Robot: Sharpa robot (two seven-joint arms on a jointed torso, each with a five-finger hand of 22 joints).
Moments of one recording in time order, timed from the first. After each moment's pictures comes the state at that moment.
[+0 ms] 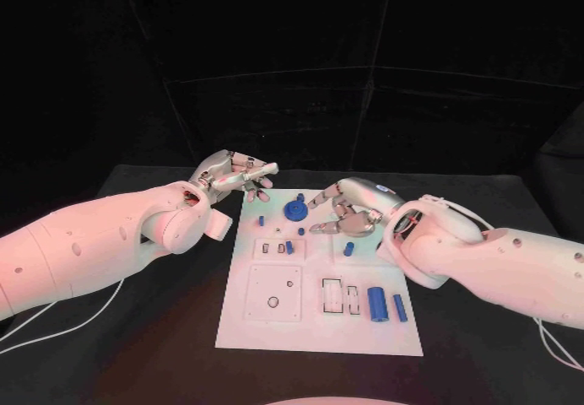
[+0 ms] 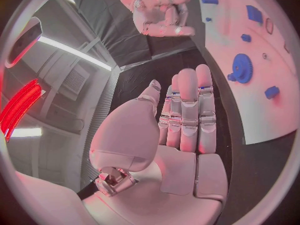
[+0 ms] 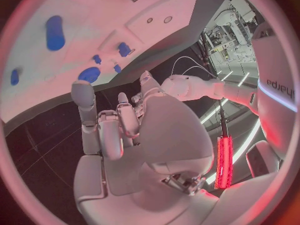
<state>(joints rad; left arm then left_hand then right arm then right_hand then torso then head) 1.22 -0.83 -0.02 1.40 -0.29 -0.21 0.28 1.28 0.03 0.03 0.13 0.06 1.10 0.12 0.11 0.08 1.38 0.04 0.23 0.15 1.46 -0.03 0.70 0.66 0.18 1.25 0.09 0.47 0.18 1.21 -0.77 -0.04 1.65 -1.35 -0.41 -0.09 1.38 -0.06 -0.01 0.14 0.16 0.91 0.16 0.09 0.07 1.35 0.07 1.26 1.26 1.46 0.00 1.46 1.30 0.15 1.18 0.10 1.11 0.68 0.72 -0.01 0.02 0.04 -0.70</state>
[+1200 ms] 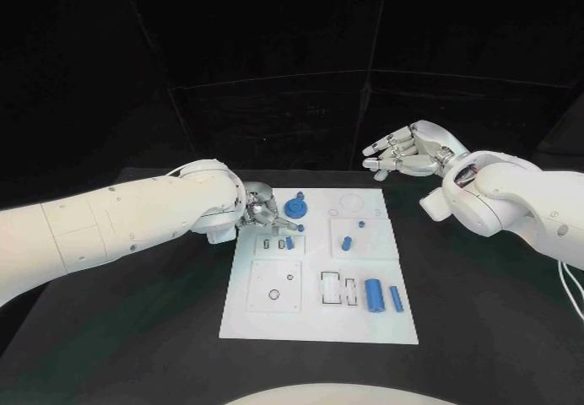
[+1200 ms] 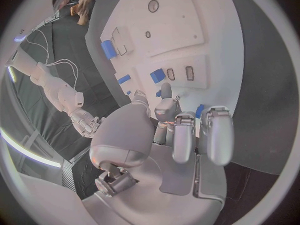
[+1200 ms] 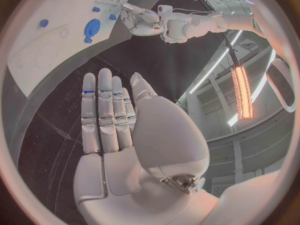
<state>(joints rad) 1.31 -0.67 -0.10 1.38 -1.01 0.15 -0.49 1.10 0.09 -0.23 0.29 0.05 1.01 0.05 0.50 0.44 1.34 -0.02 1.11 1.05 1.47 -0.08 1.57 1.31 0.05 1.46 0.03 1.47 1.31 1.32 -0.87 -0.04 1.48 -0.69 -0.33 0.15 1.46 -0.04 -0.01 0.13 0.19 1.01 0.16 0.09 0.07 1.32 0.07 0.17 0.18 1.37 0.02 0.27 0.29 0.17 1.05 0.15 0.48 0.17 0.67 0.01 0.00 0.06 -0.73</state>
